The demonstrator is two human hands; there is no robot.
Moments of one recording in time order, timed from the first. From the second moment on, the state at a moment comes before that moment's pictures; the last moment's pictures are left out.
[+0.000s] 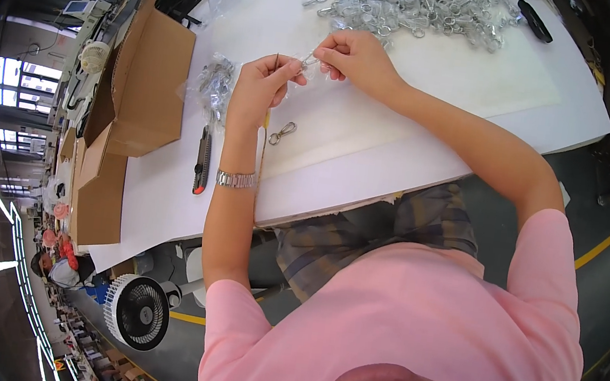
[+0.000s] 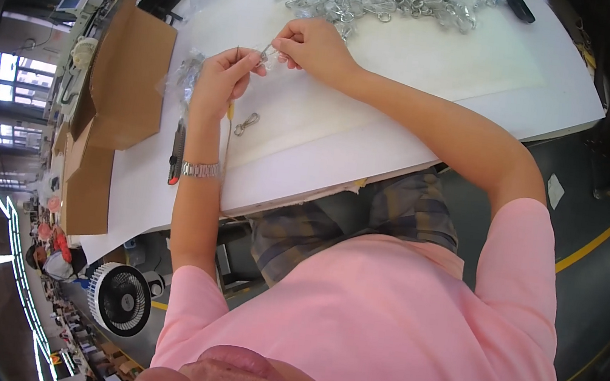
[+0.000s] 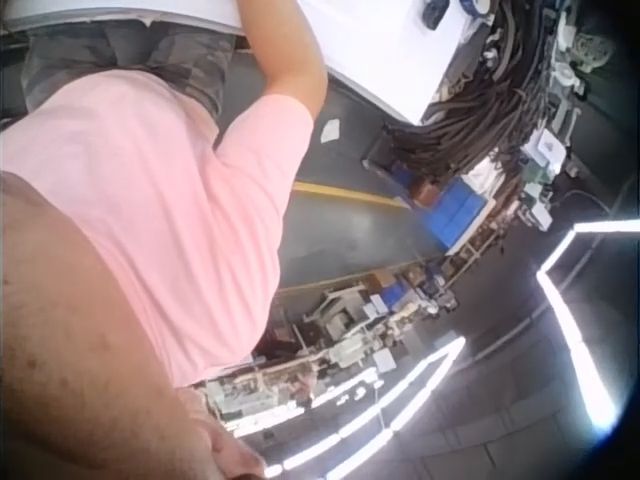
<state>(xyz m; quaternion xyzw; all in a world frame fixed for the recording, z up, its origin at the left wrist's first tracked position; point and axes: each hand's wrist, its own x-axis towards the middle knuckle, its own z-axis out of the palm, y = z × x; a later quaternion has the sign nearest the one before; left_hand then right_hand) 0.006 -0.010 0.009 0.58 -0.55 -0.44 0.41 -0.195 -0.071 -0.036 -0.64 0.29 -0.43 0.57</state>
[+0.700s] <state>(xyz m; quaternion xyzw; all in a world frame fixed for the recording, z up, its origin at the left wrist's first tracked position) 0.007 0.004 0.008 0.58 -0.61 -0.38 0.38 -0.216 -0.078 0.000 -0.74 0.31 -0.18 0.56</state>
